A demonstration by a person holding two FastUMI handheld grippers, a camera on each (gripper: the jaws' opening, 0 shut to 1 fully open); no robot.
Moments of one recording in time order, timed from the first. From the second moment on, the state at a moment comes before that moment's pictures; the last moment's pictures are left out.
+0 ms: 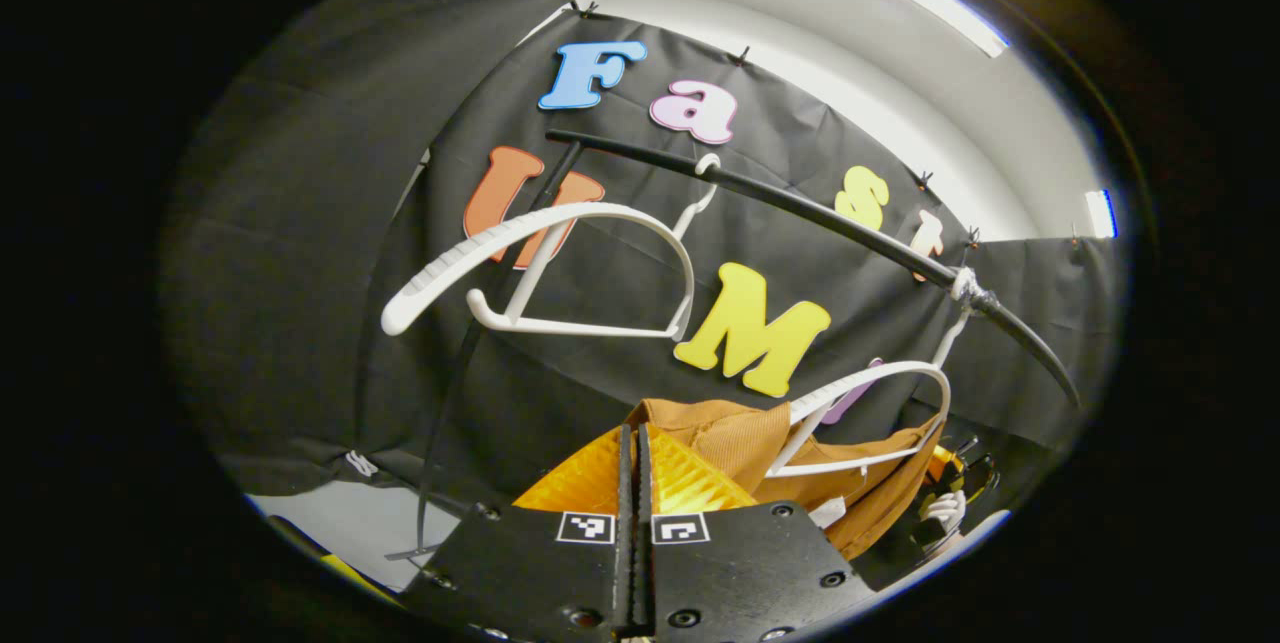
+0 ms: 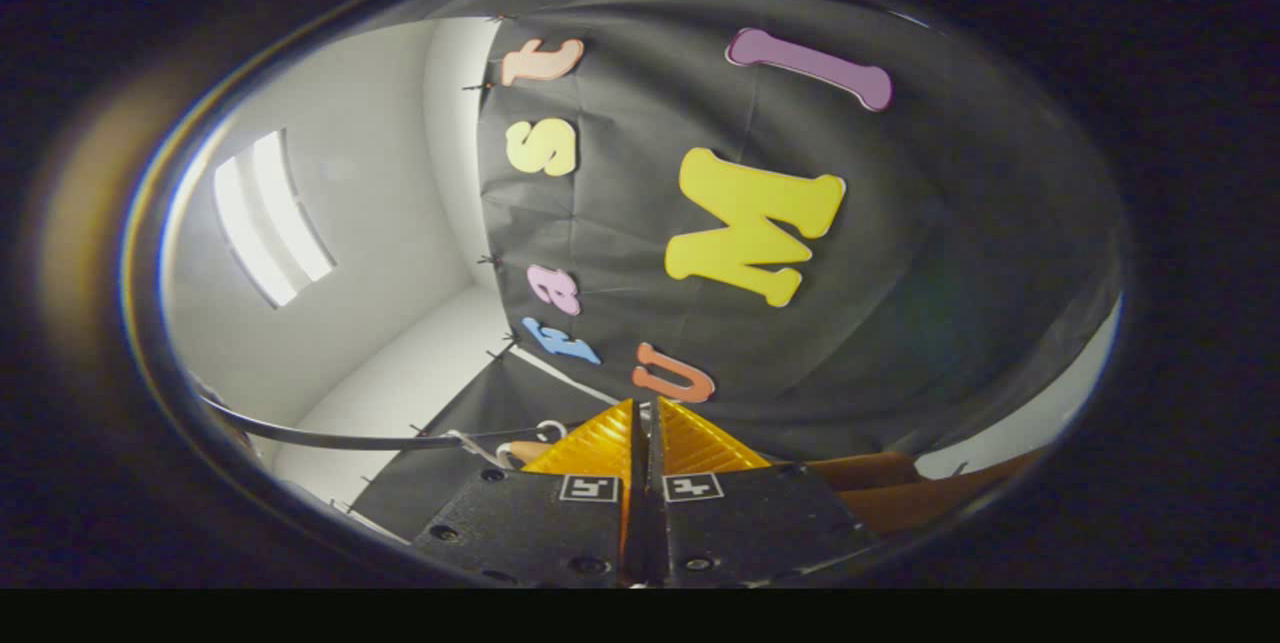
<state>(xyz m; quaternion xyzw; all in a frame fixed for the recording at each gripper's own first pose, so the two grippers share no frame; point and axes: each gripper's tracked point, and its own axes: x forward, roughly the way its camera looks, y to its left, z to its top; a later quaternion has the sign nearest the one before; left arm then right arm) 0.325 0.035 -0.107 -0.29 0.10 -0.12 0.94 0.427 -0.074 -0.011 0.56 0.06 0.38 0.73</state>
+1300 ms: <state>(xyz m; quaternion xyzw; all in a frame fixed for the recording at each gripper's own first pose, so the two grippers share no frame) 0.290 0.007 -0.126 -0.36 0.11 -0.19 0.91 0.380 -0.049 -0.049 0.44 0.03 0.38 0.82</state>
